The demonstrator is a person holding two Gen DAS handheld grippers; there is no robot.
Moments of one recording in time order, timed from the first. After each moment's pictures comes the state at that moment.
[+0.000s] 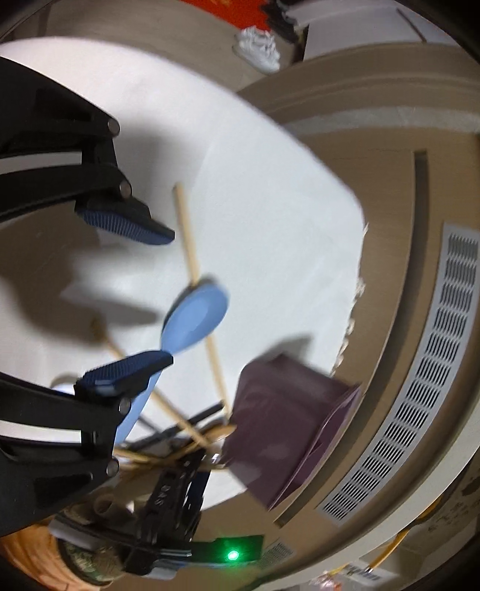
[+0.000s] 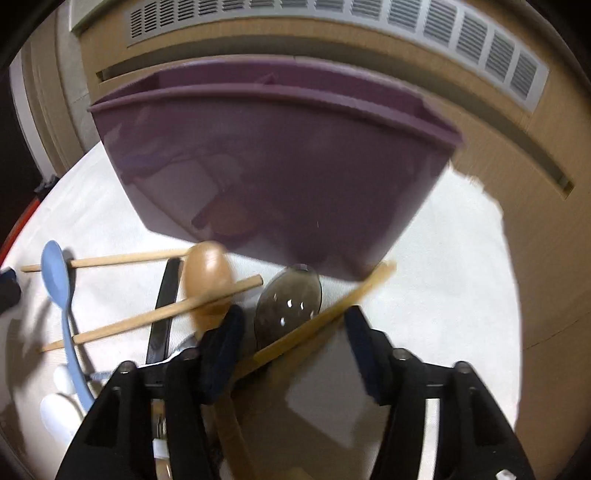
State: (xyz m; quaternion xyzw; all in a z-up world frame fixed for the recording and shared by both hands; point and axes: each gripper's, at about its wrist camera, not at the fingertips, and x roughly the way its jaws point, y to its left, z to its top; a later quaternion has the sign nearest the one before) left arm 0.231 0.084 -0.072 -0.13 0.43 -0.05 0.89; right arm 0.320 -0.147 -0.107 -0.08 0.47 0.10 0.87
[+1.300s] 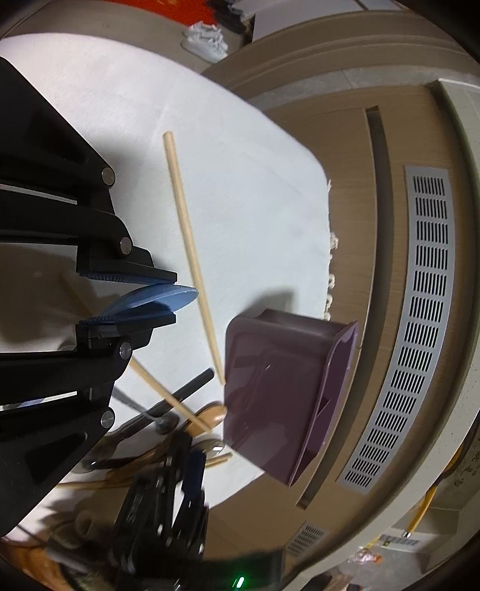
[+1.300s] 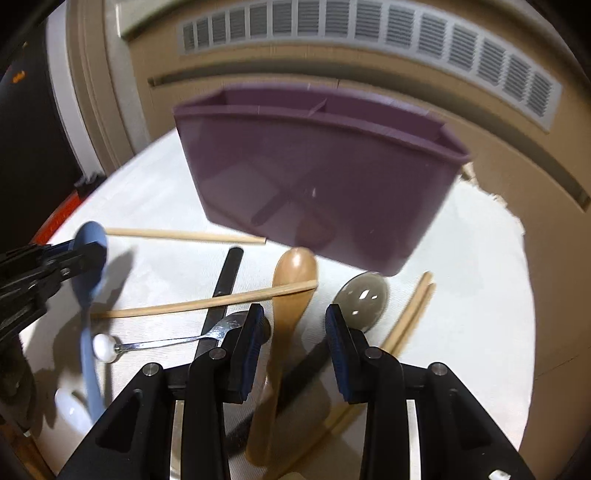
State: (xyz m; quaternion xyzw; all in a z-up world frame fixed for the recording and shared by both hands) left arm 0.236 0.052 -0.062 -0.06 0.39 -0.08 0.92; right arm 0.301 -0.131 -0.098 -0.10 0.44 0.17 0.87
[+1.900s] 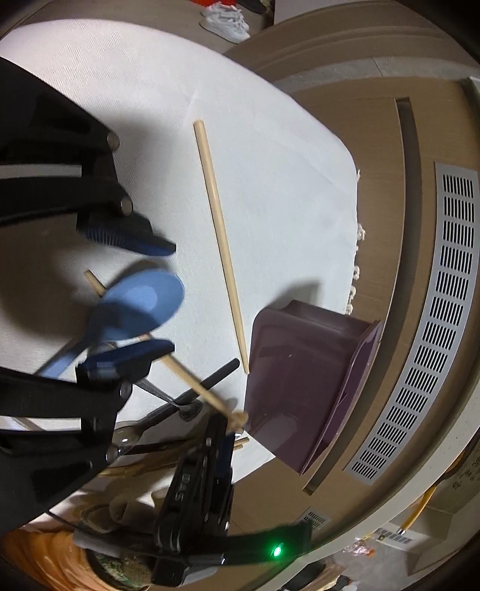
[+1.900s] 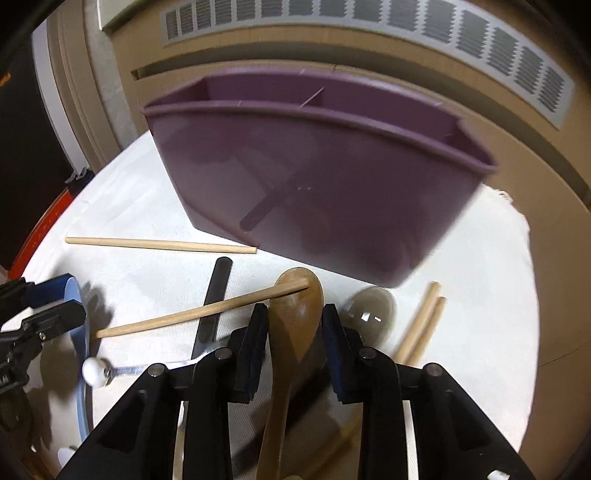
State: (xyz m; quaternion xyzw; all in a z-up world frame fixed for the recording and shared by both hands) left arm 0.231 0.062 -0.070 -0.09 0.42 -0.11 0.89; right arm 0.315 -0.122 -0.098 -0.10 0.46 0.16 0.87
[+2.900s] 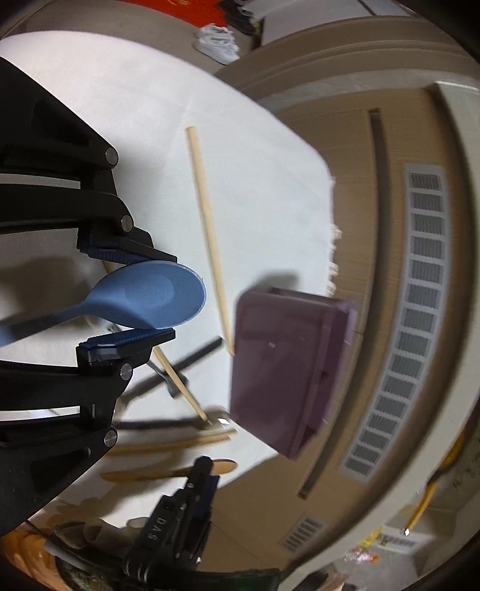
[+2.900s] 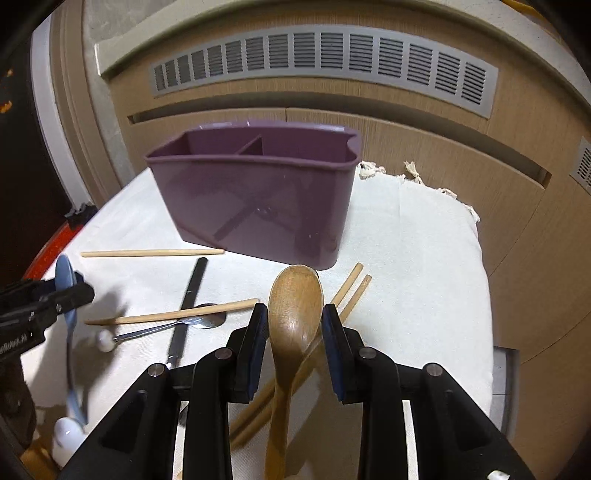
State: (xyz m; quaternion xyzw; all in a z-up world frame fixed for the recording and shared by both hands) left arm 0.211 0.026 -0.037 -0.07 0.39 -0.07 0.92; right arm 0.267 -0.192 -0.066 -0.06 0.40 0.14 0.90
